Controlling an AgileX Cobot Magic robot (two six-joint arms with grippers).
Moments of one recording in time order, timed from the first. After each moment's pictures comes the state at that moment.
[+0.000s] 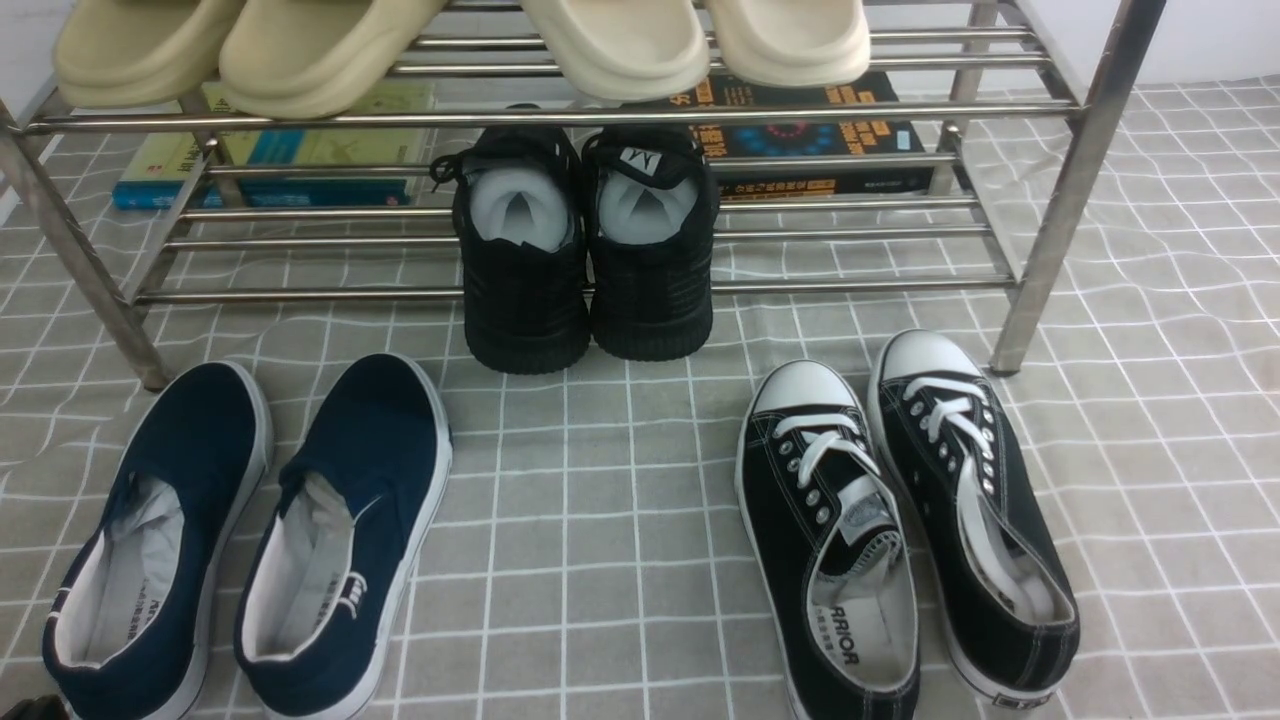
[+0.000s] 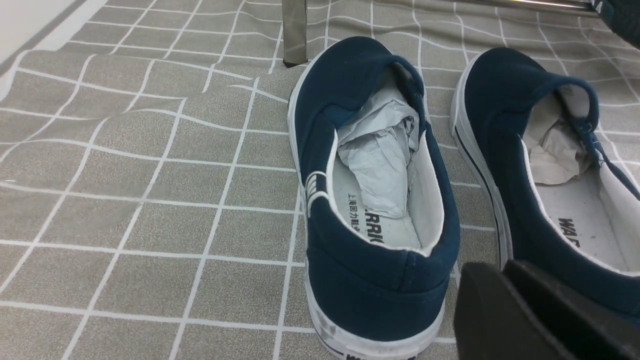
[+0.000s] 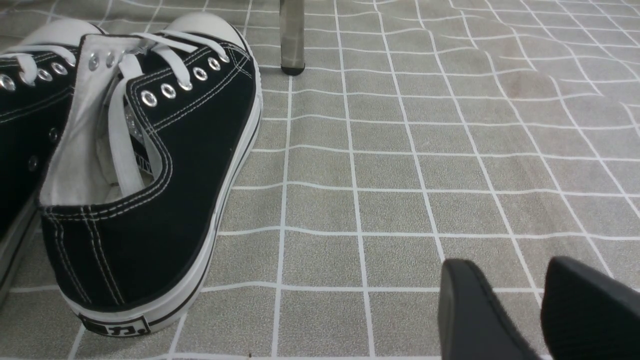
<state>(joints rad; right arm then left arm) -0.01 -0.01 0.02 0.01 0.39 -0.02 0.00 -0.01 0.03 0.11 0.37 -0.17</state>
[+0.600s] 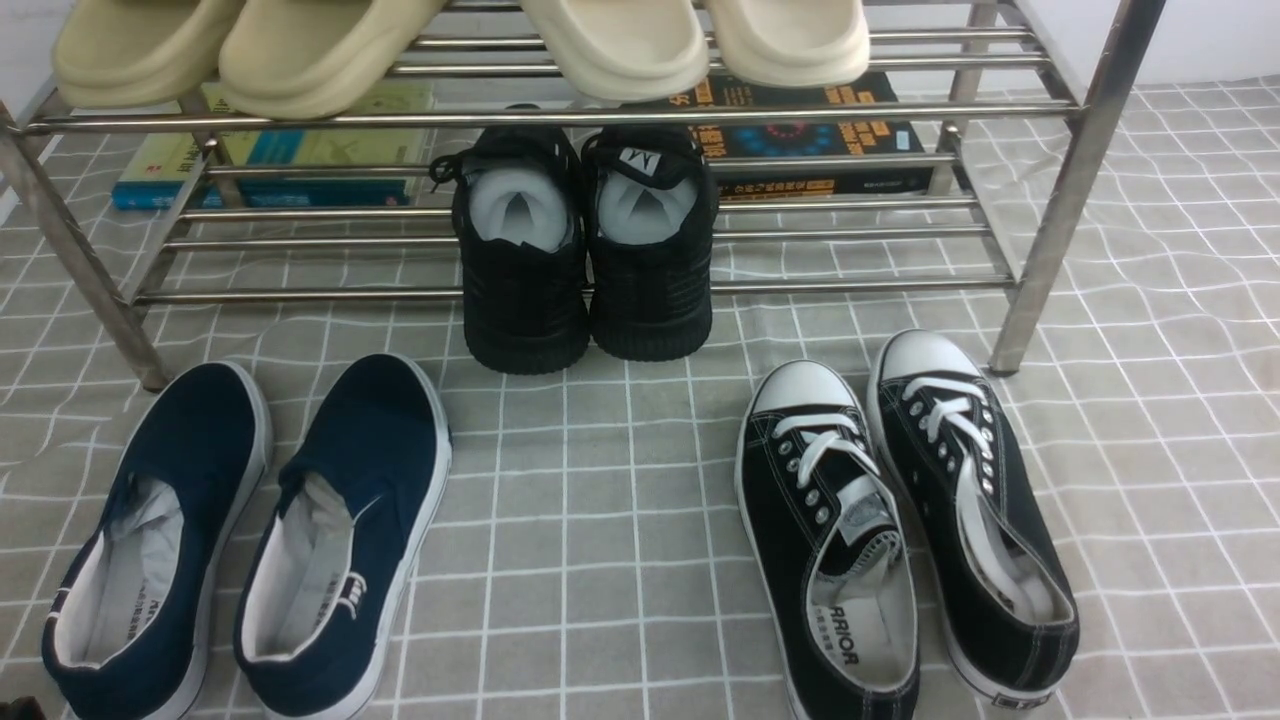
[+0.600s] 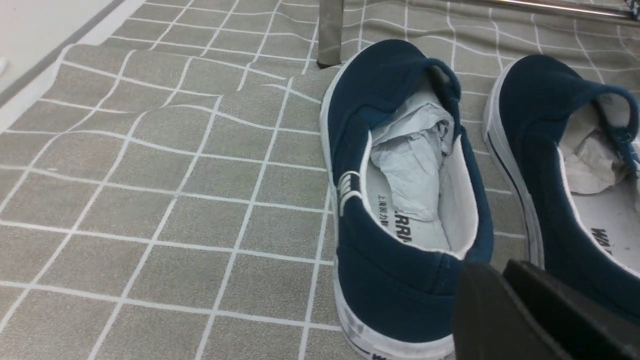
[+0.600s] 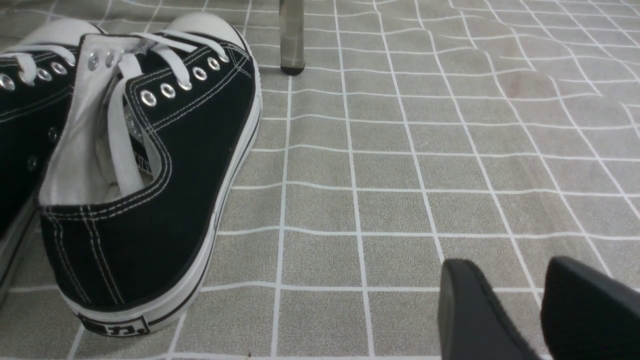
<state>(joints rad) -0.01 -0.01 0.02 0.01 0.39 -0.02 0.05 -0.01 0.03 0.12 0.37 -0.17</state>
